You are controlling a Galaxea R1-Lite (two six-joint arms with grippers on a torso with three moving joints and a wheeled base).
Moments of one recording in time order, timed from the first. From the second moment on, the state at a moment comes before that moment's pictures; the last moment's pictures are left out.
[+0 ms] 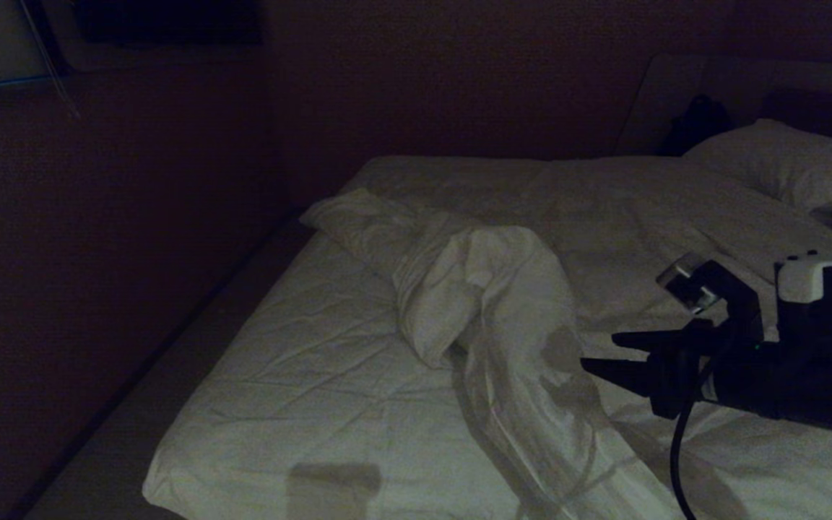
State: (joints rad) left arm 0.00 0.00 -0.02 0.05 0.01 -0.03; right arm 0.33 1.50 -0.66 -0.41 0.25 -0.14
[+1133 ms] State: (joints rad) left arm 0.00 0.00 -0.02 0.05 0.01 -0.03; right arm 0.34 1.62 -0.94 -0.31 0.26 0.12
